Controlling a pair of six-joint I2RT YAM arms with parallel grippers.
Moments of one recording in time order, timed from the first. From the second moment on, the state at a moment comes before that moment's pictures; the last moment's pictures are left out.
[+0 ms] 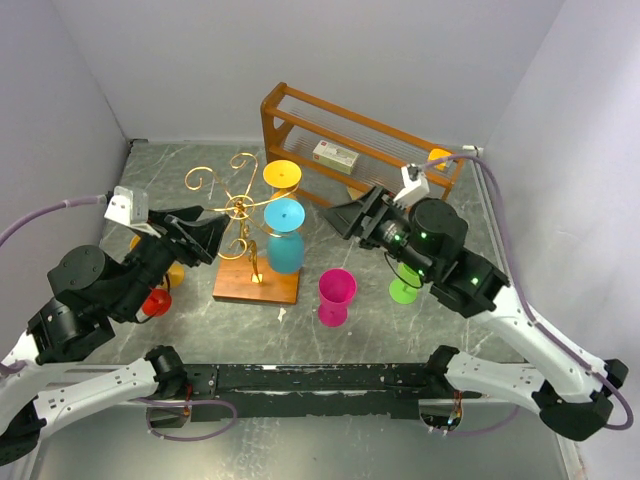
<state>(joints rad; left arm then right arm) -0.98 0.61 1.10 -0.36 -0.49 -0.29 0.86 0.96 1.15 -0.28 0.11 0.92</state>
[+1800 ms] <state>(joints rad) -0.98 0.59 1.11 -0.38 -0.45 -0.28 0.88 1.11 0.97 -0.77 0.16 0.58</state>
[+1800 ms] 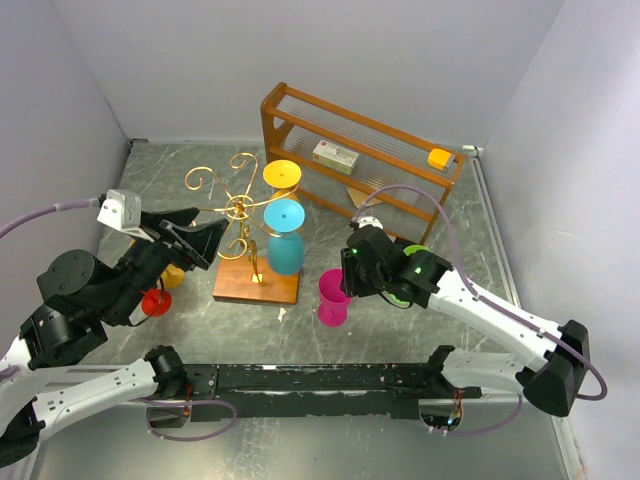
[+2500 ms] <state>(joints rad) -0.98 0.61 1.11 -0.35 -0.41 -0.29 0.98 1.17 1.07 -0.84 0.39 0.64</state>
